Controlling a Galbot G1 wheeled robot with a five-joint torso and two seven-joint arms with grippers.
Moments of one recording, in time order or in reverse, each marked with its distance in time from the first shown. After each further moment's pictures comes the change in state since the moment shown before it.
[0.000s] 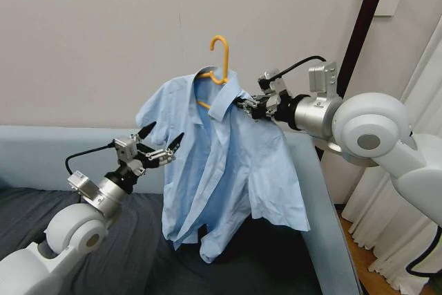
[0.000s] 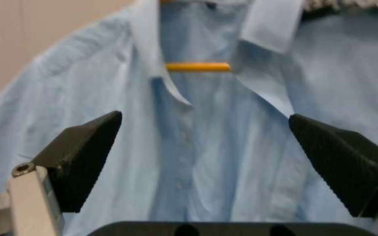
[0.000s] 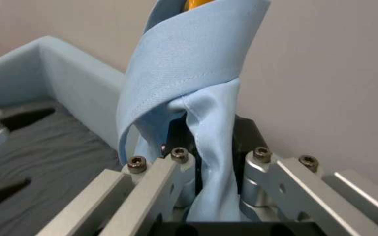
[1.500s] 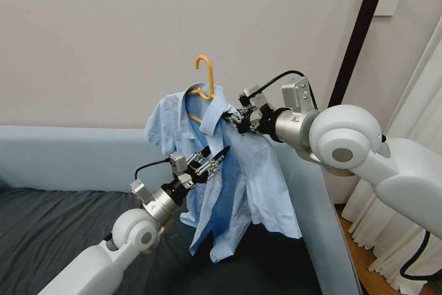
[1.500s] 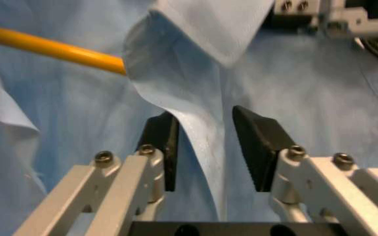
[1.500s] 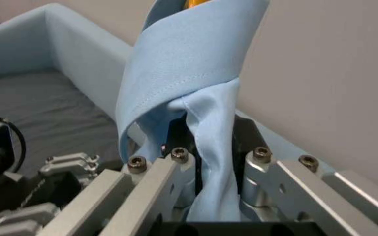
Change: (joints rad) left arm -0.193 -0.219 0.237 0.172 -0.197 0.006 0.127; right arm 0.055 0.021 -0.149 0.006 -0.014 0.006 0.007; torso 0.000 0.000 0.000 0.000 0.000
